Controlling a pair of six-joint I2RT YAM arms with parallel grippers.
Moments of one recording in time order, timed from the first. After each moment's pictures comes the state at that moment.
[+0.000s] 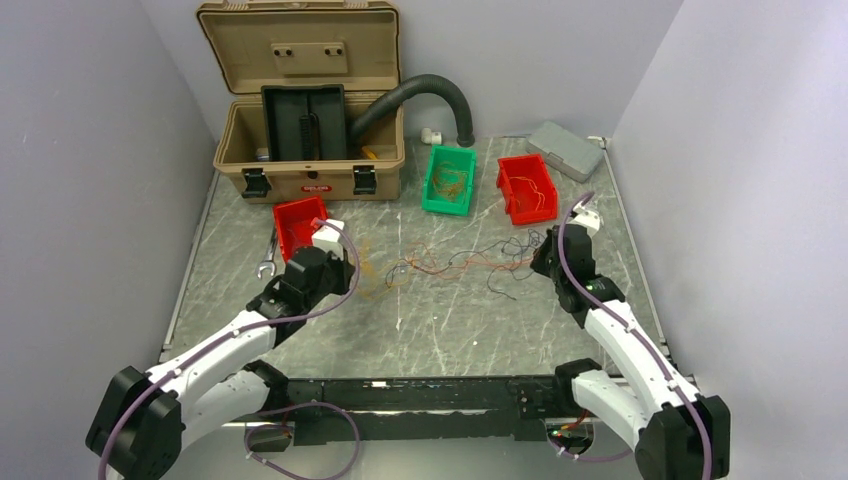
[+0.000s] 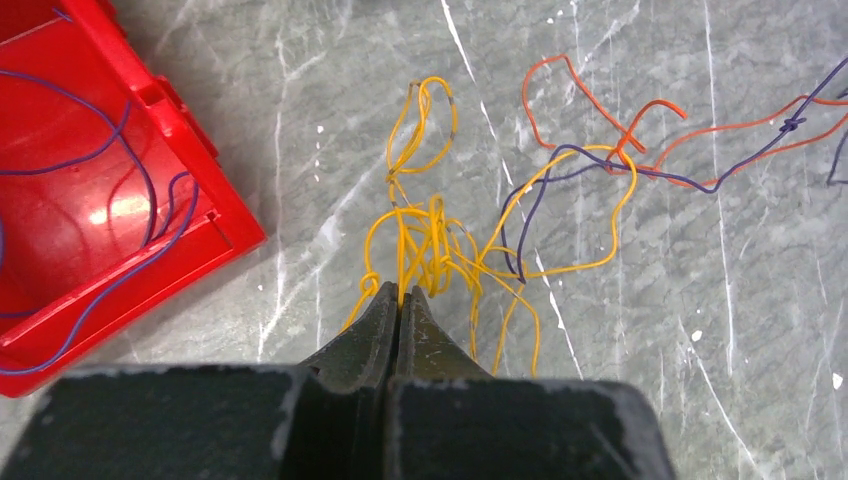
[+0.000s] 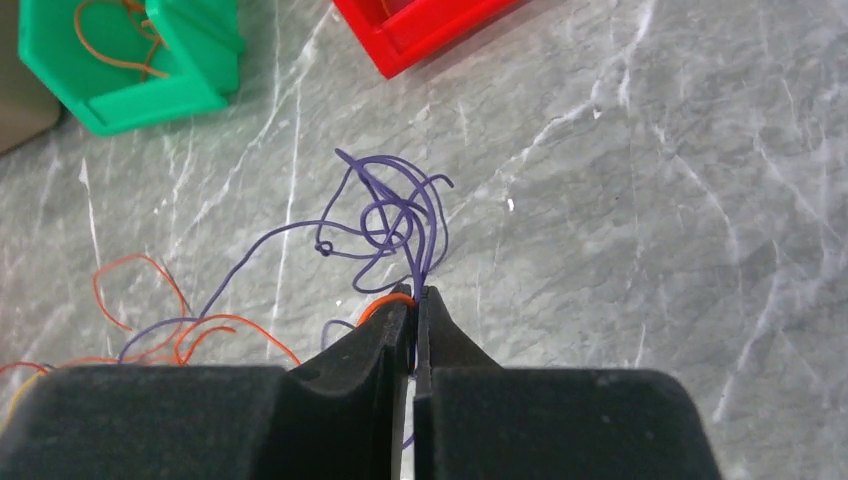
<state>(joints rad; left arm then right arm) -0.55 0.95 0.43 0.05 -0.12 -0.28 0.23 0.90 0.58 -0.26 0.27 0.54</state>
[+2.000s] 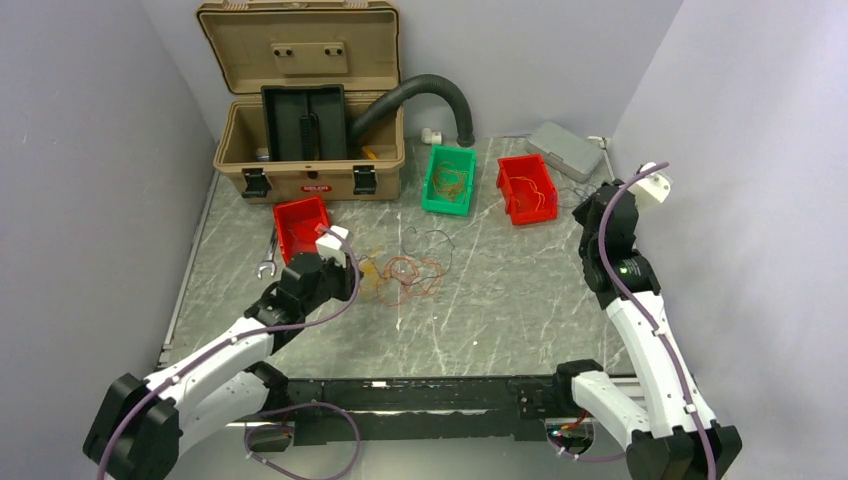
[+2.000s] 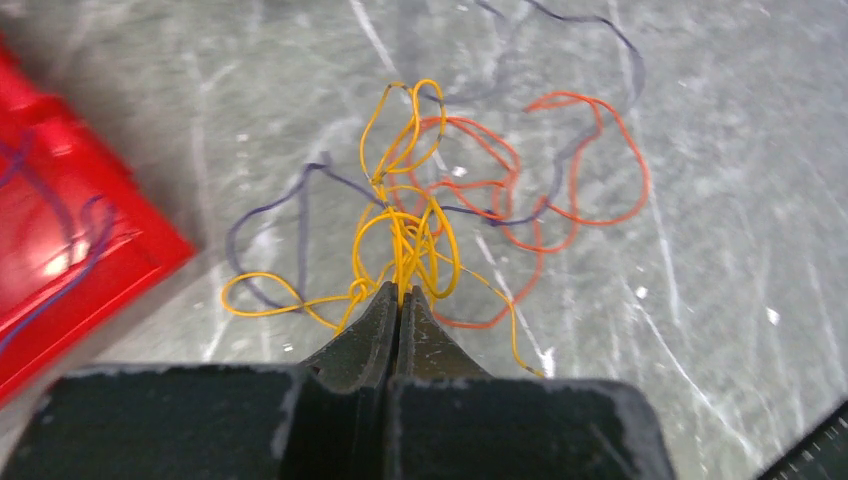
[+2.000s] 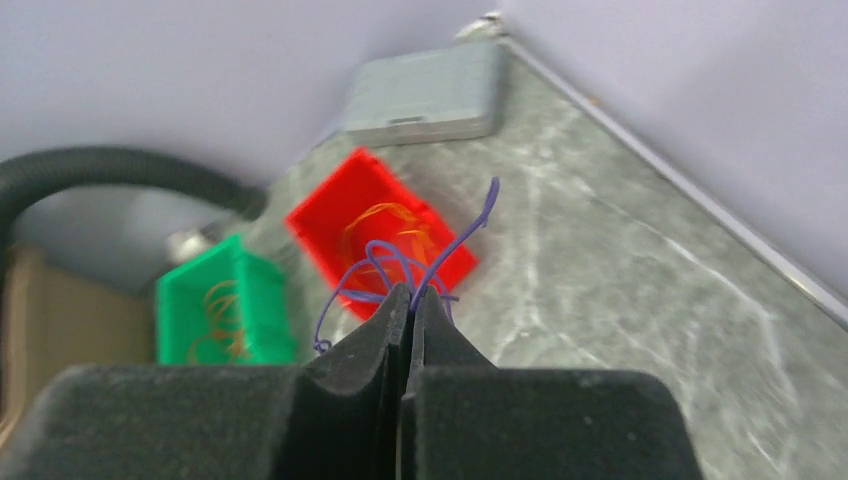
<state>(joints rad) -0.55 0.88 0.37 0.10 -0.01 -0.25 0.14 0.90 0.92 -0.31 0.65 0.58</state>
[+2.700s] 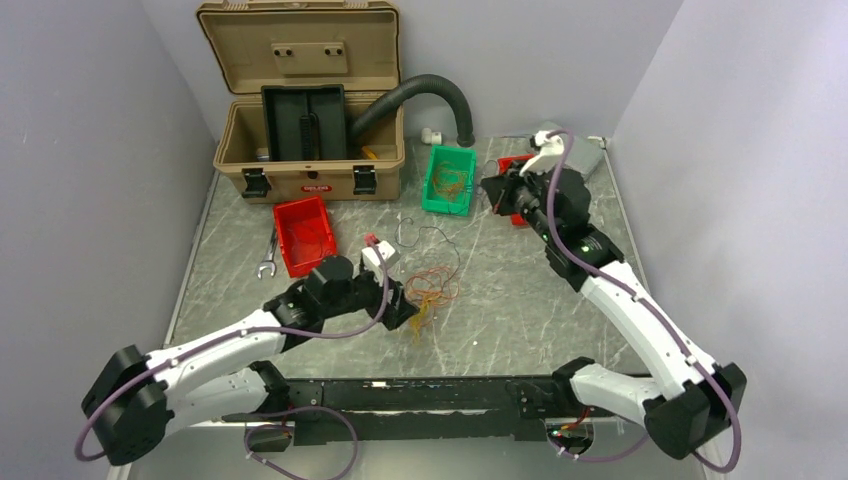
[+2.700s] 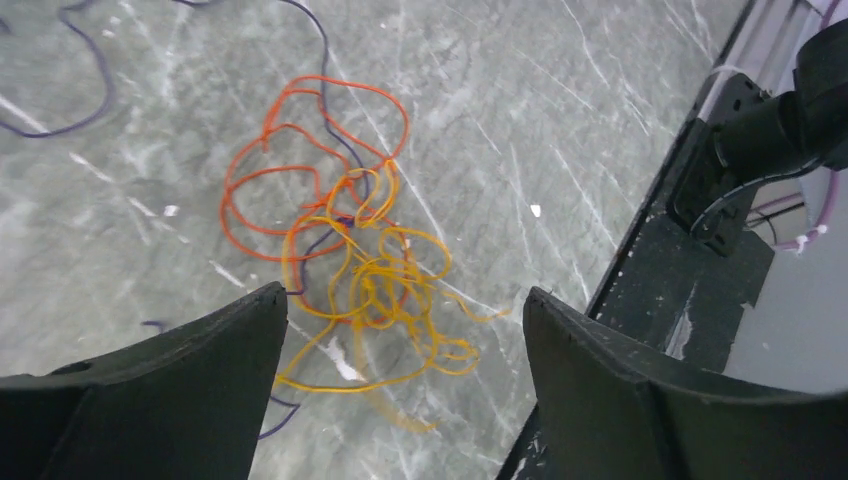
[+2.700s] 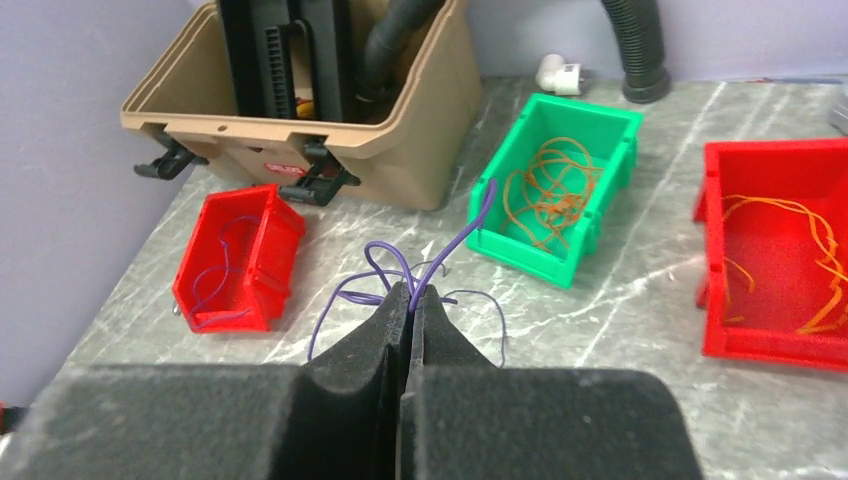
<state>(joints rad) -0.82 1.03 0.50 0.14 0.26 -0.23 0.44 1.05 1.03 -0.12 0.00 0.35</state>
